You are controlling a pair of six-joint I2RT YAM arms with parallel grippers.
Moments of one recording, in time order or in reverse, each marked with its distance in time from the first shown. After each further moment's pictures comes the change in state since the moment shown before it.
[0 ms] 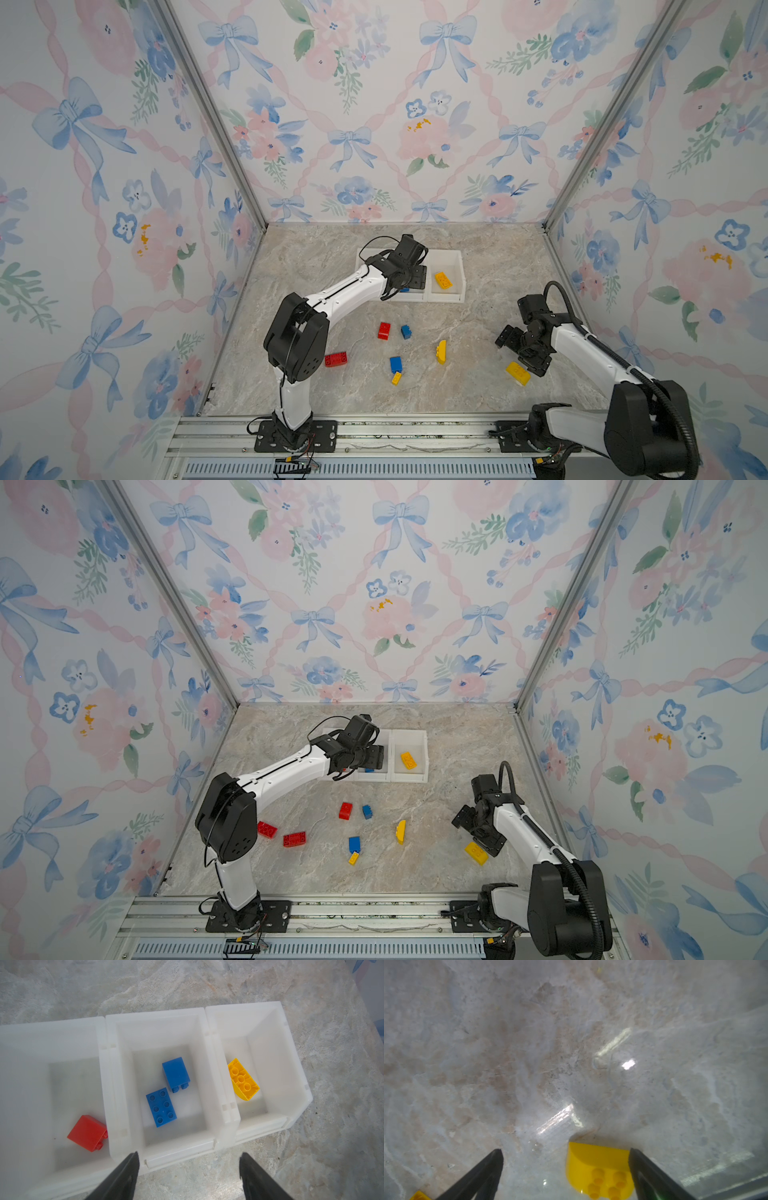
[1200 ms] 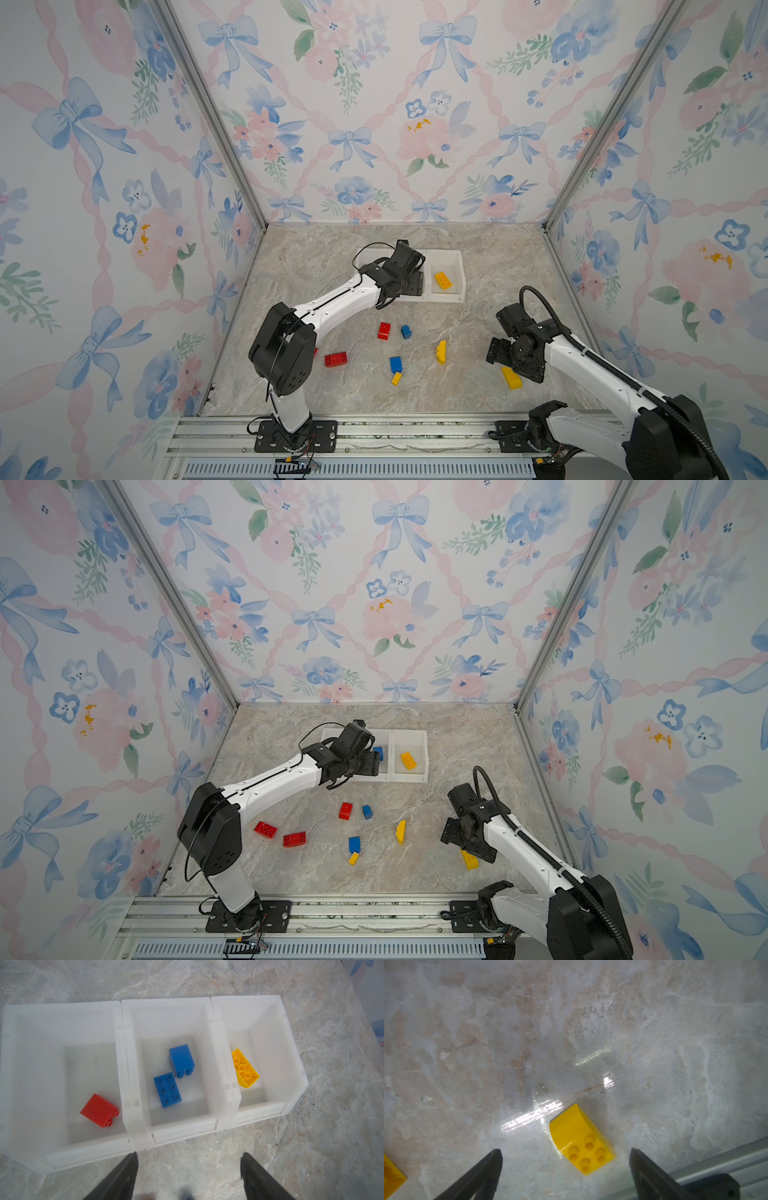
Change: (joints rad) left arm -0.026 -0.116 -0.122 0.016 -0.040 -0.042; right arm 0.286 -0.077 -0.005 -0.121 0.117 0.003
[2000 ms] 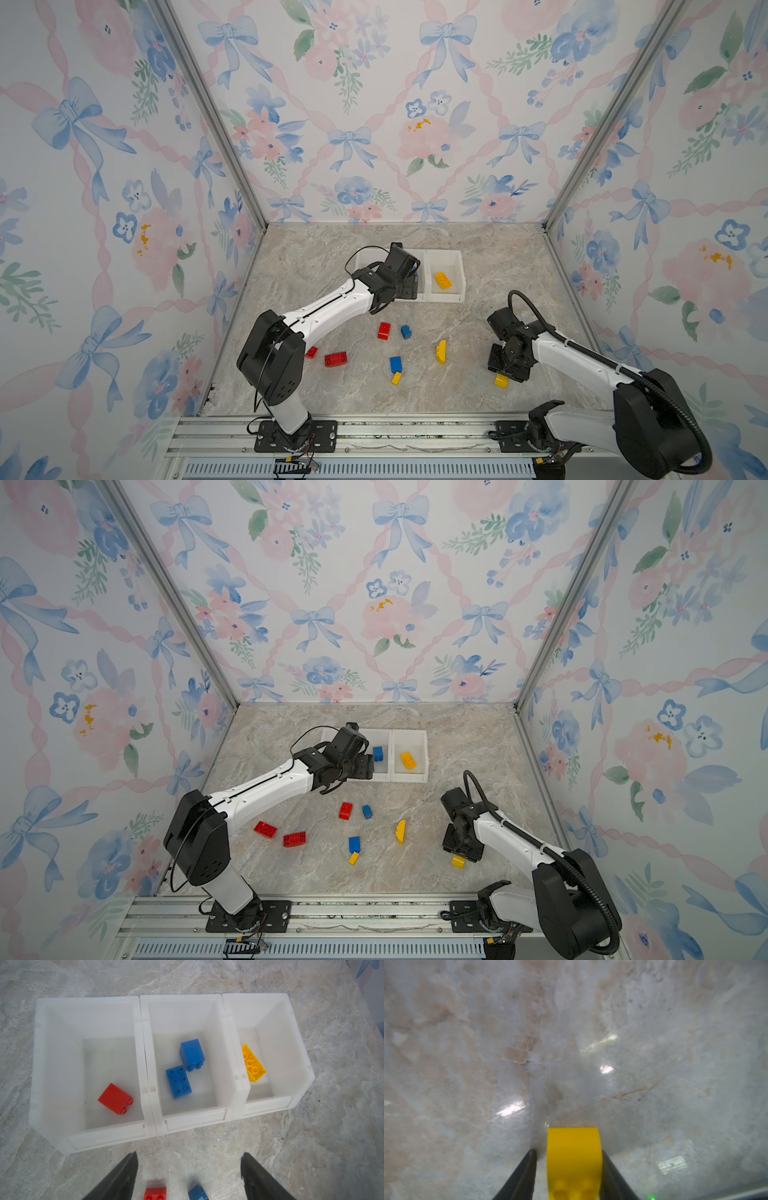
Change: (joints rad) left arm 0.000 -0.086 -0.085 0.000 -0.028 -0.011; right arm 0.046 0.099 -0.054 0.112 -0.056 0.005
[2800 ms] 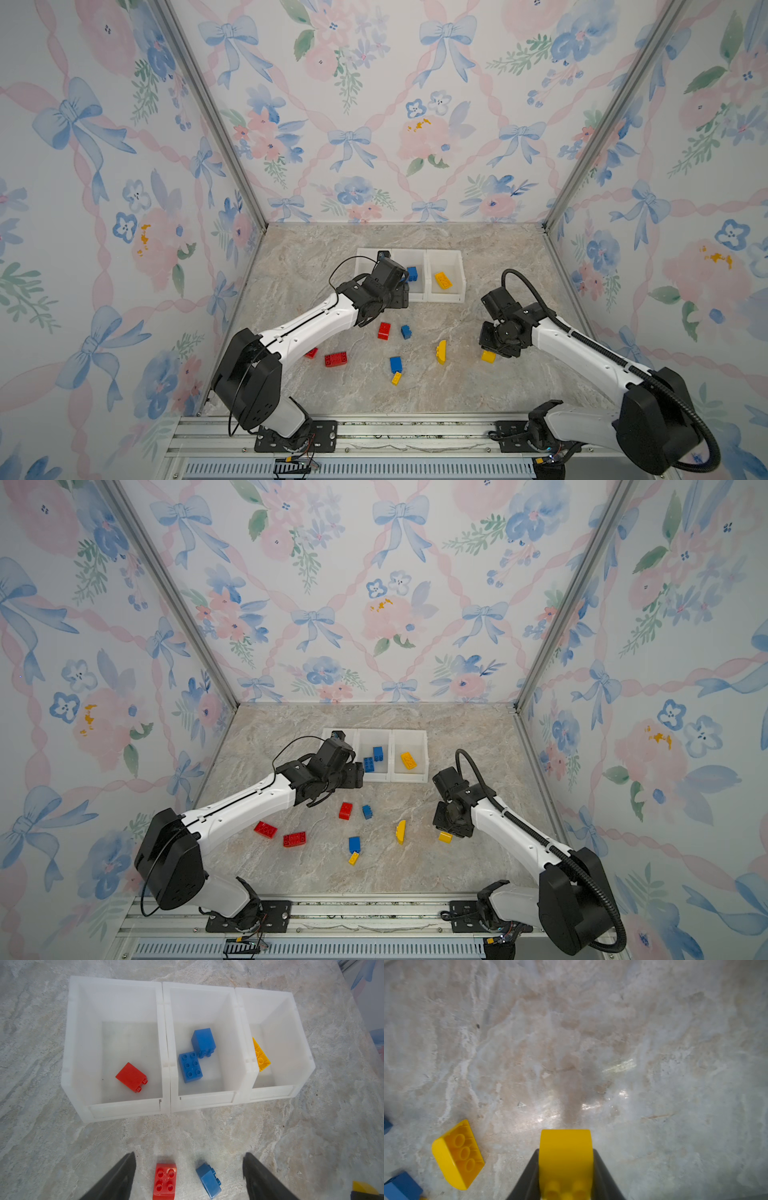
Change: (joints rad) left arm 0.005 -0.167 -0.183 0.037 -0.012 -0.053; right arm 0.055 0.041 0.255 -0.027 0.009 -0.021
